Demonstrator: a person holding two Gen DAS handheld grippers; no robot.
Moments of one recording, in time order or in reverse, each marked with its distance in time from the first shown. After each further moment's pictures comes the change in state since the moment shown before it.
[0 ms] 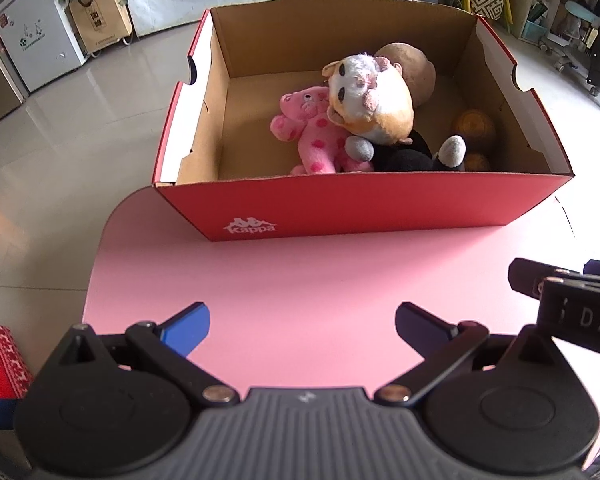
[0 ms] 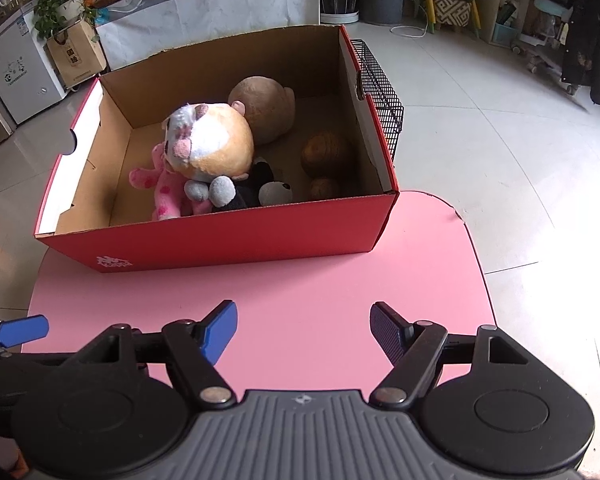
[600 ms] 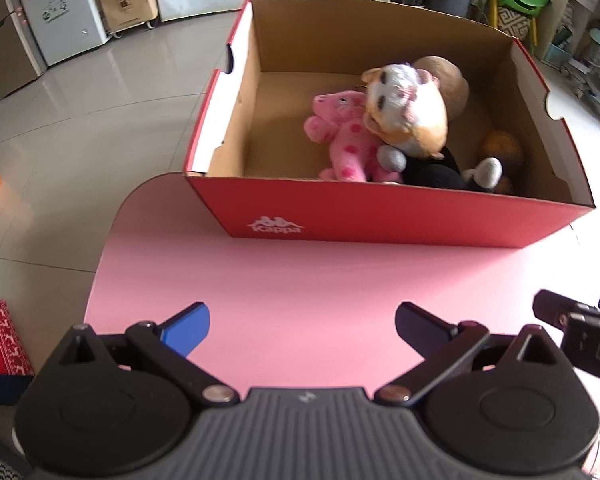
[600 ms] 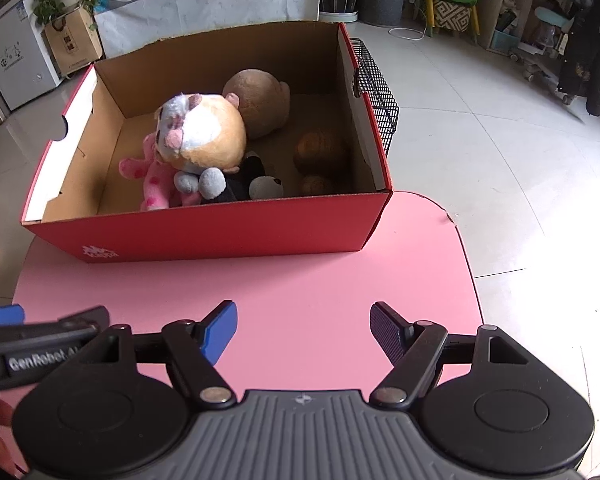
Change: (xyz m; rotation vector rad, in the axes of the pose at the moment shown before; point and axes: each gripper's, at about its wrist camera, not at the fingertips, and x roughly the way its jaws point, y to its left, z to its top) left arm 0.004 0.020 0.002 -0.099 -0.005 0.013; right arm 0.008 0.003 -0.001 -0.042 0.012 -0.038
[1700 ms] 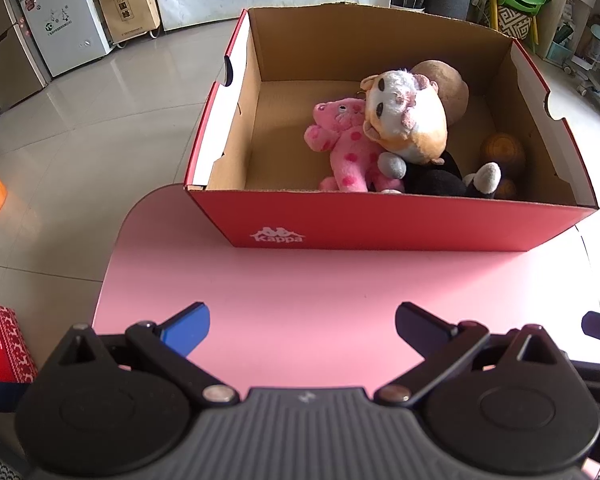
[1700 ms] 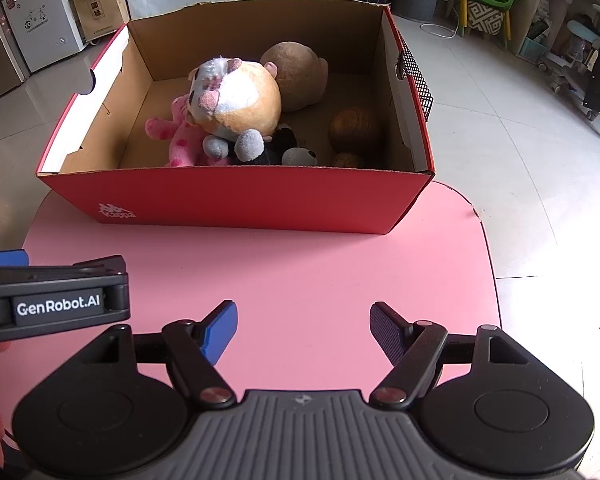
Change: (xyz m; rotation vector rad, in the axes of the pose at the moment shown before) left arm 0.000 -0.008 0.001 0.021 -0.021 0.029; right arm 0.004 0.017 -0.011 -0.093 0.043 0.031
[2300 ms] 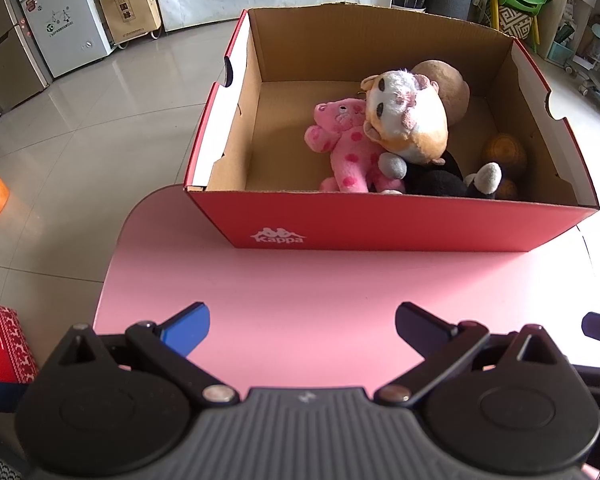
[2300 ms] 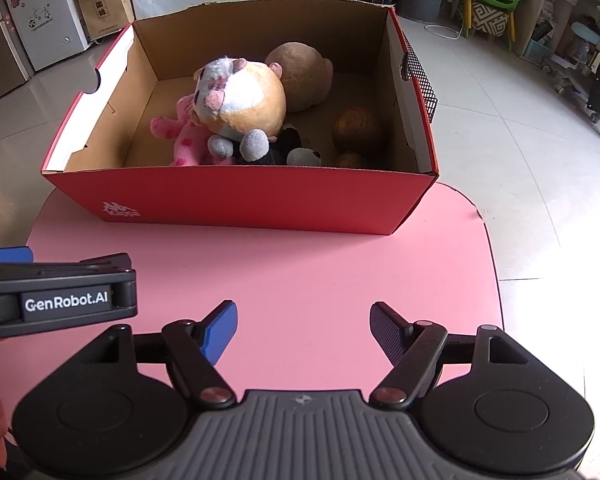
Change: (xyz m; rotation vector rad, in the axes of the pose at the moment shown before) left arm 0.000 -0.001 0.000 0.000 0.000 0.004; right arm -0.001 0.001 0.000 -0.008 -0.003 0.010
